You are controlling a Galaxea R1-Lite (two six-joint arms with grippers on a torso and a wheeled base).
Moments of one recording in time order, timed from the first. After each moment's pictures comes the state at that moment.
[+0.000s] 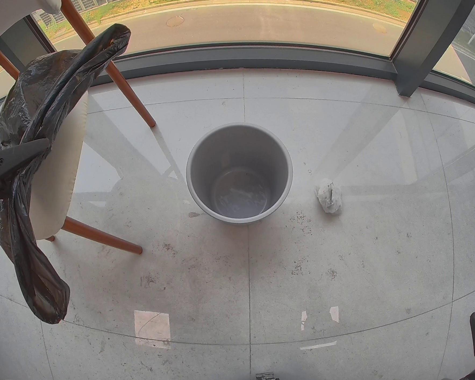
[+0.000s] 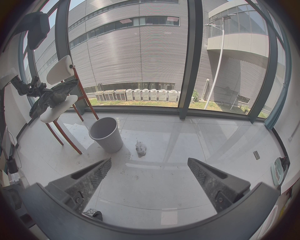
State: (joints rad) left arm 0.24 1.28 -0.95 -0.40 -1.22 -0.56; right arm 0.00 0.02 -0.02 0.01 0.02 -0.01
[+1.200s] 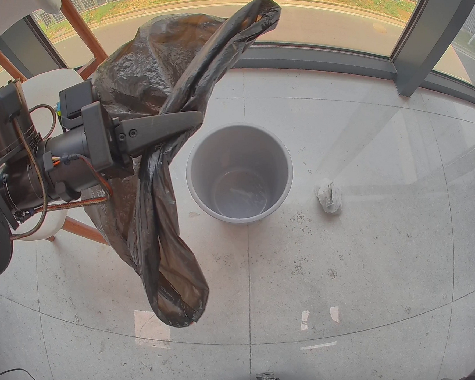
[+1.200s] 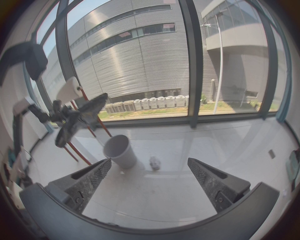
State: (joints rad) left arm -0.43 1.53 -1.02 -0.66 -0.84 -0.61; right arm 0.16 0.14 -0.20 -0.04 0.03 0.10
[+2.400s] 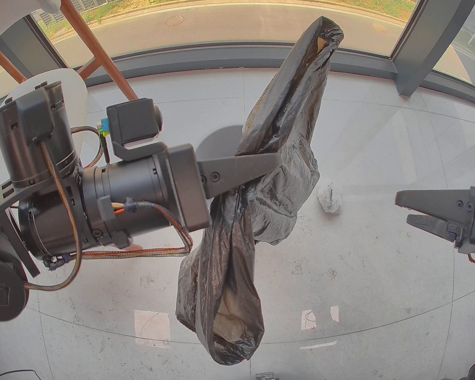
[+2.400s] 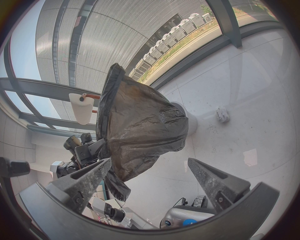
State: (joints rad) left arm -0.70 1.53 -0.99 -0.56 -0.51 -0.43; right arm 0.69 1.15 -0.74 -0.17 0.07 0.70
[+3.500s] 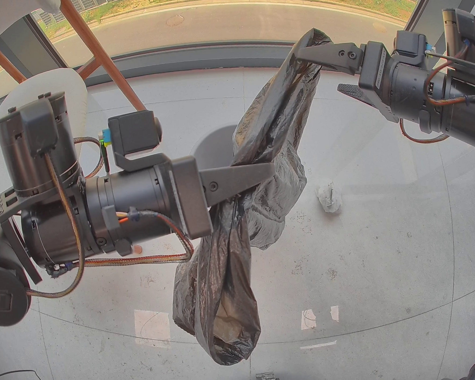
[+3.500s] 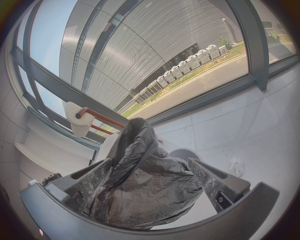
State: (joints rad) left arm -0.70 1.53 -0.96 -0.55 -0.46 -0.42; right arm 0.62 1.57 -1.33 -0.21 0.02 0.47
